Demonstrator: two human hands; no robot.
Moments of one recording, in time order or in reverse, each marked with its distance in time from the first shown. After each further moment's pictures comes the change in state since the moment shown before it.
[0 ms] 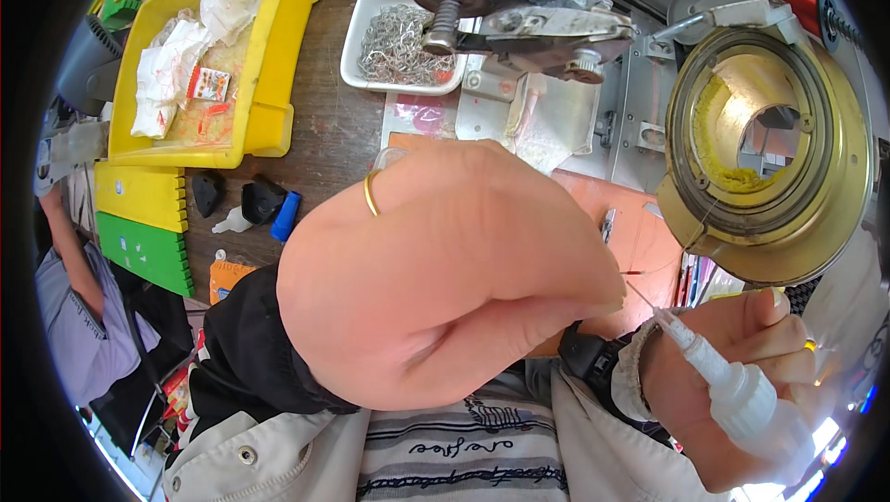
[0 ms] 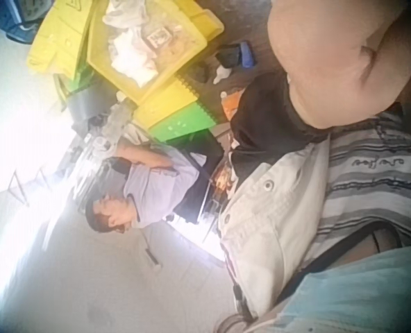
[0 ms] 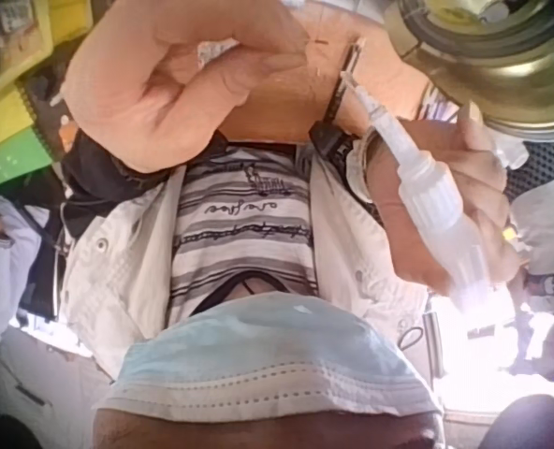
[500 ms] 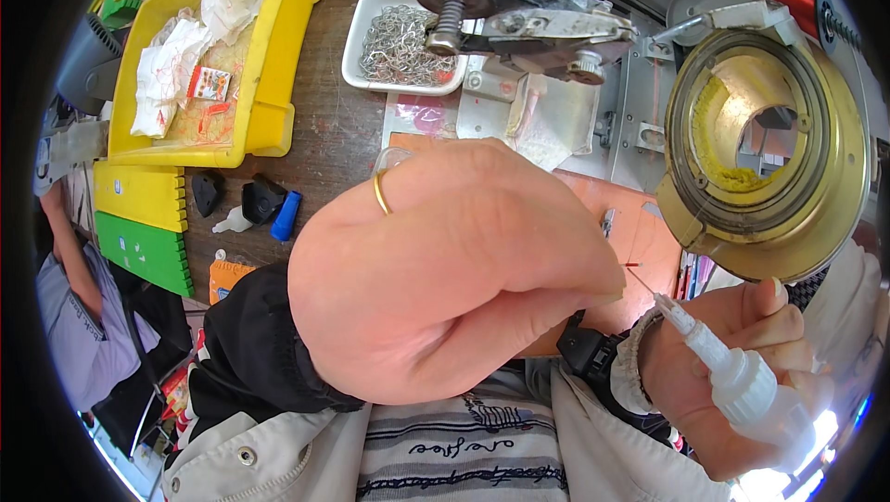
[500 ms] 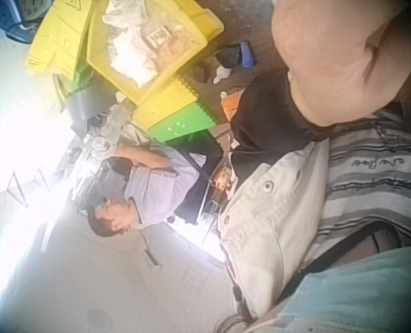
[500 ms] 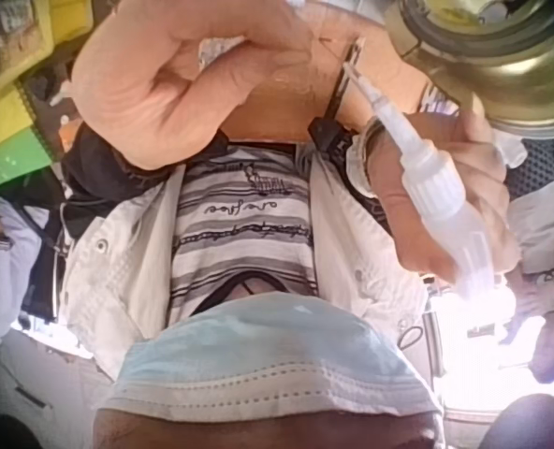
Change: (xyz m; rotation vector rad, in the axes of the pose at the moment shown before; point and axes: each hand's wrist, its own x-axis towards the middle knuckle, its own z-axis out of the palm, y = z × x) left_hand 0.000 -0.002 -0.001 0.036 -0.025 0.054; right_hand -0.003 0.006 -0.001 0.125 0.064 -0.029
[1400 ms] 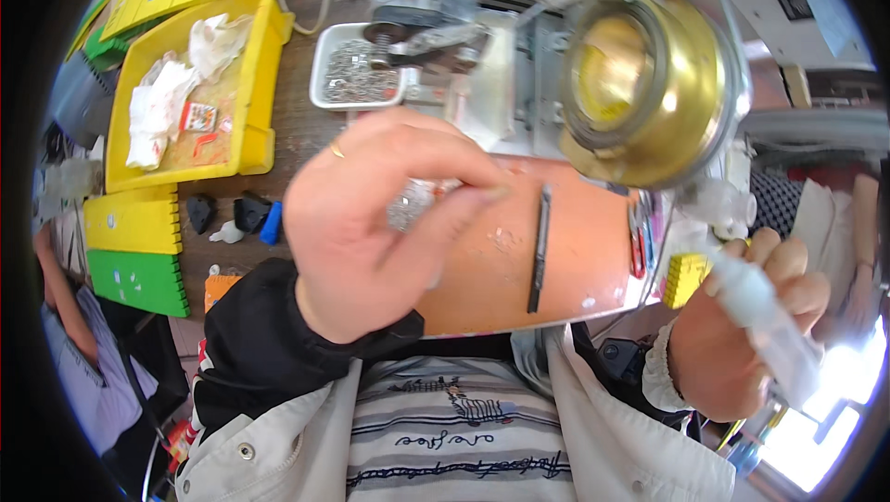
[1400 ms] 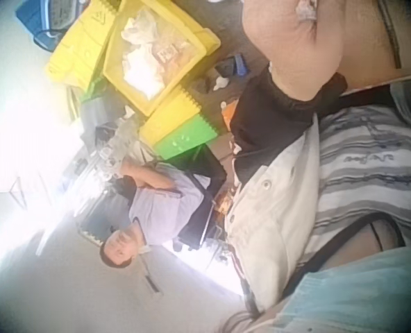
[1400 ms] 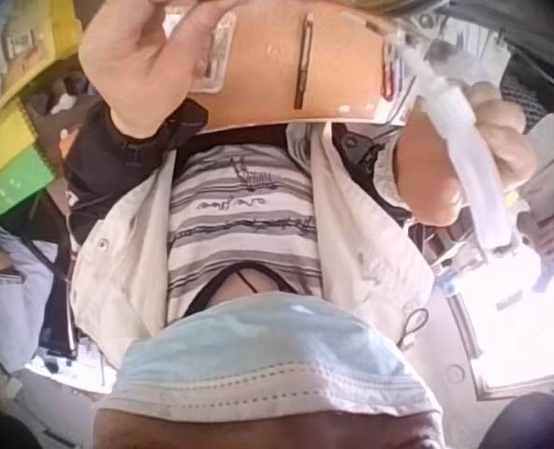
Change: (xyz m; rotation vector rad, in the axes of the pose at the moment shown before) left_hand -0.006 0.012 0.004 0.183 0.033 -0.021; right_hand 0.037 -0.059 -0.042 0.037 -0.250 0.414
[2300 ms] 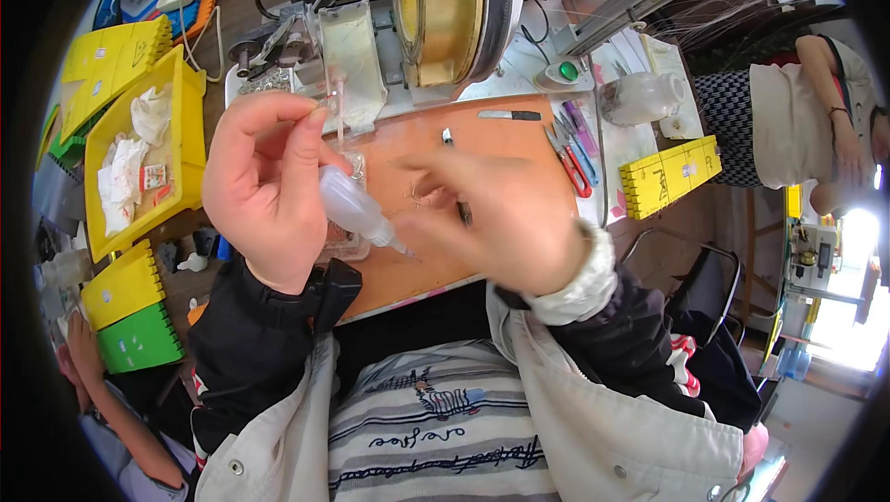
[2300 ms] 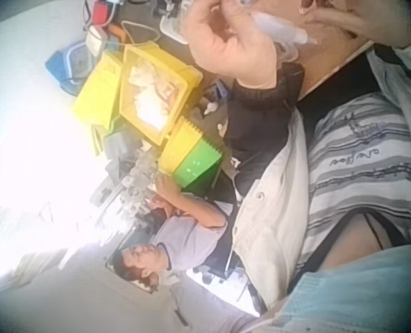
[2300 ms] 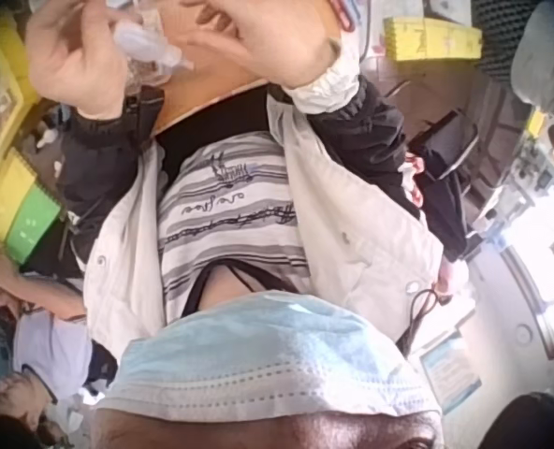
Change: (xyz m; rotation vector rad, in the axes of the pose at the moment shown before) left_hand -0.010 -0.009 0.025 -0.125 0.225 -0.054; right_hand -0.043 0.042 0.032 -0.696 -0.462 0.216
